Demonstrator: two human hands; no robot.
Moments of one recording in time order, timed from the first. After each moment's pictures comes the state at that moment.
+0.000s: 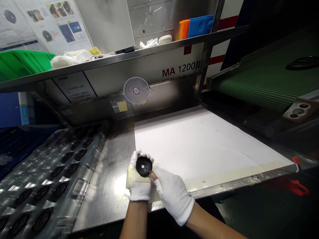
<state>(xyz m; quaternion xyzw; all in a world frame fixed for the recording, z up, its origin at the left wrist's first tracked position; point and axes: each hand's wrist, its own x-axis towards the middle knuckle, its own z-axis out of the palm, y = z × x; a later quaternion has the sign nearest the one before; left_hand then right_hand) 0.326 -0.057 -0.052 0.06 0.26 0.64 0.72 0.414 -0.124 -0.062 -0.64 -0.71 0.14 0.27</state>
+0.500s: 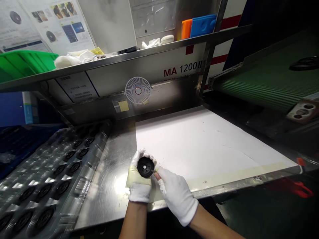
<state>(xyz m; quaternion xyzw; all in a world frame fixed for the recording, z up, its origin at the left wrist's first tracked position) 0.321 -0.064 -0.046 0.07 0.25 0.60 0.75 0.421 -0.126 -0.066 -0.64 -0.69 0.15 0.29</state>
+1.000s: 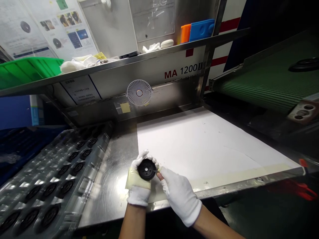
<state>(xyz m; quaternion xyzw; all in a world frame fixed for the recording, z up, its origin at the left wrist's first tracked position) 0.315 -0.075 -0.041 0.14 0.26 0.58 0.76 0.424 -0.130 -0.065 -0.63 -0.70 0.14 0.30</state>
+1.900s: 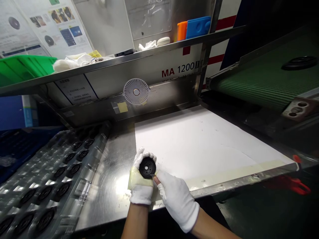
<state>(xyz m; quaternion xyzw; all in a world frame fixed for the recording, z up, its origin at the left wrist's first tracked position) 0.330 -0.072 -0.042 0.09 0.28 0.64 0.71 0.418 -0.137 -0.064 -0.62 -0.70 0.14 0.32</state>
